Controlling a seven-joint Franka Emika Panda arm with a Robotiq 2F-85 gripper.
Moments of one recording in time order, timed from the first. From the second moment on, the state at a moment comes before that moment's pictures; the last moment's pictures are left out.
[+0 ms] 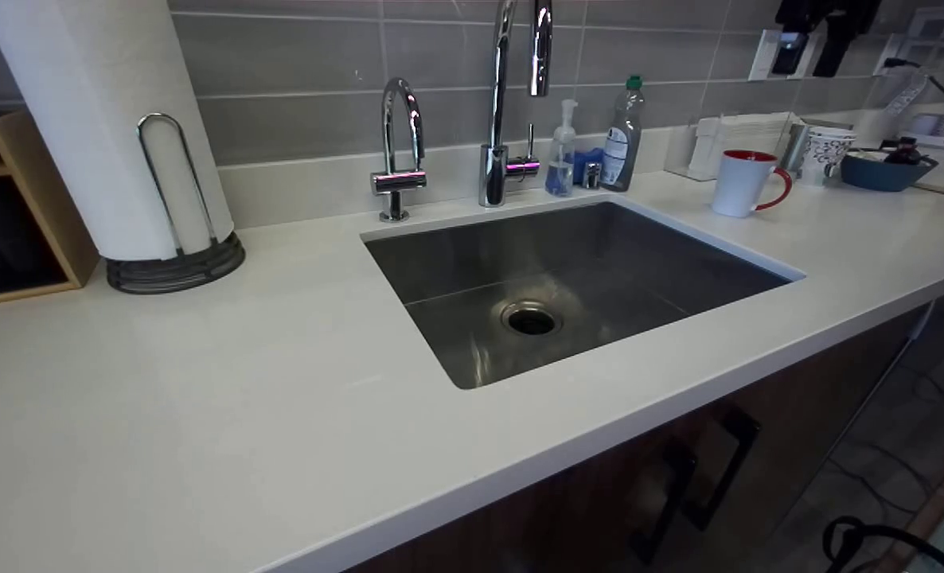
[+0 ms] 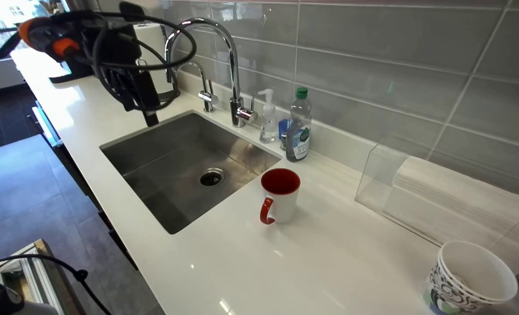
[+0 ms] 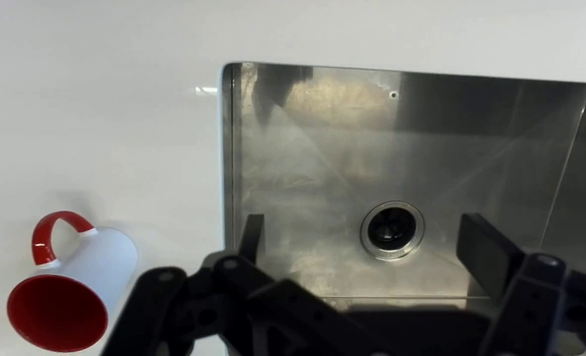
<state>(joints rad) -0.01 -0.56 -0.03 -2.46 0.02 1.93 -0.01</state>
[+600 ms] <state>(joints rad) -0.15 -0.49 -0.22 -2.53 -0.13 2.12 -0.25</state>
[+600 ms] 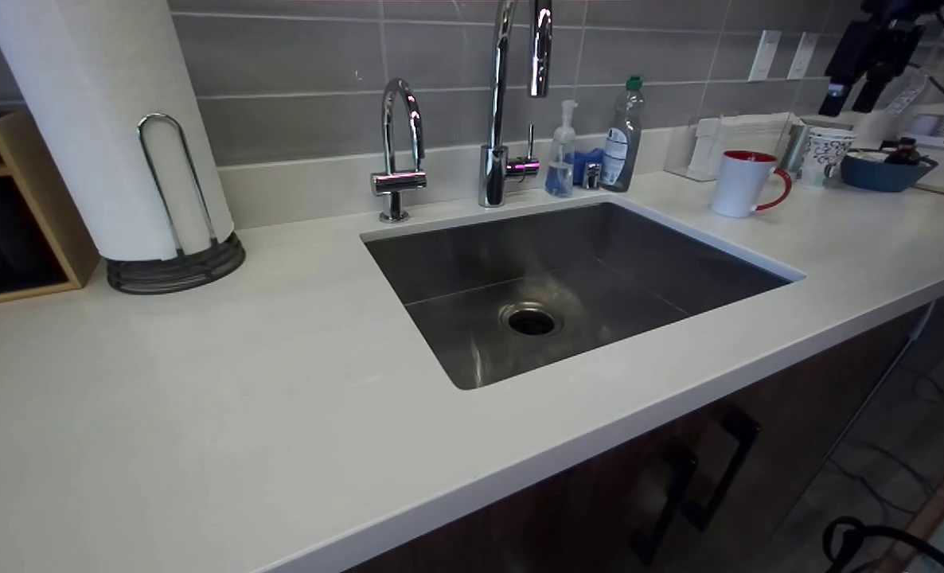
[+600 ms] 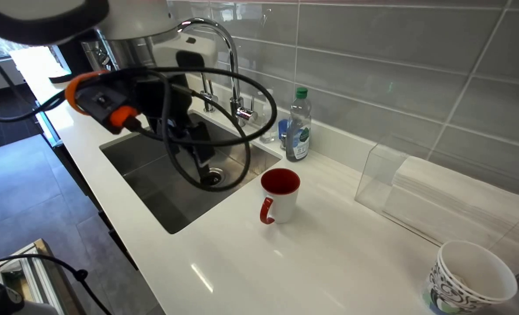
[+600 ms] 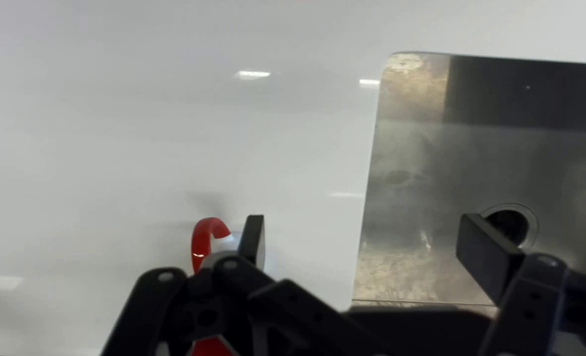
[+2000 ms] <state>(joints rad) -0.14 -0.29 -0.47 -2.64 -0.04 2.63 -0.76</state>
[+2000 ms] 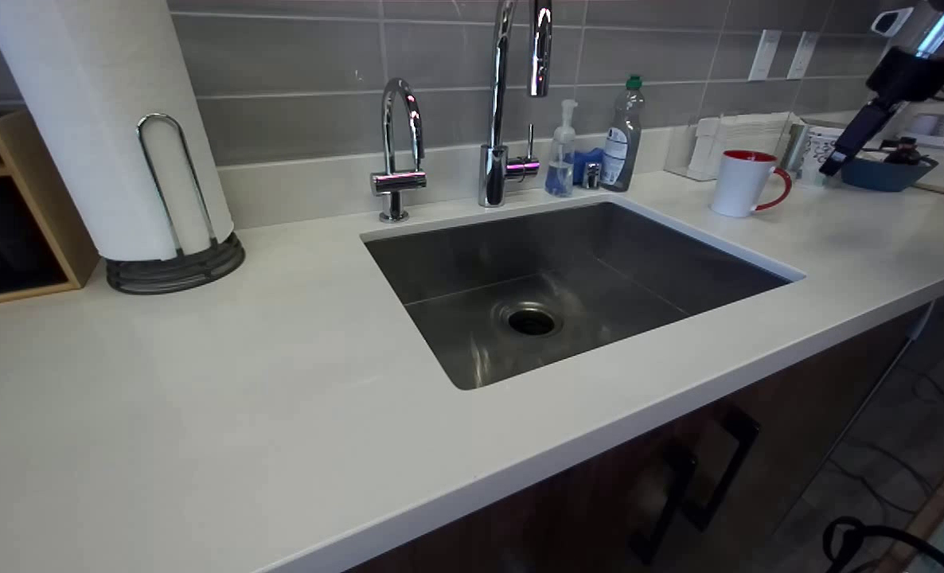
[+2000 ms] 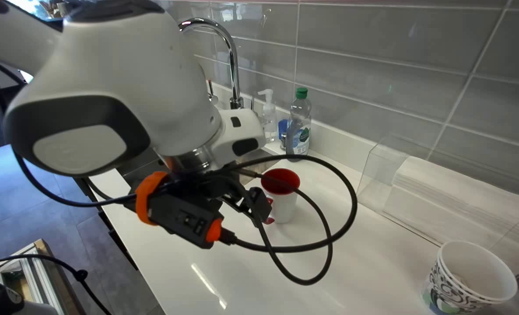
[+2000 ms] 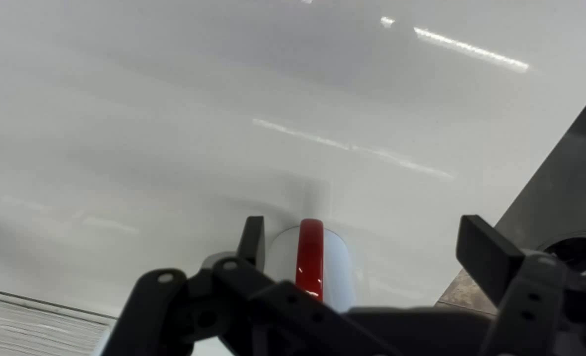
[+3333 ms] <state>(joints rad) -0.22 0.10 -0.34 -2.36 0.28 2.58 -0.99</state>
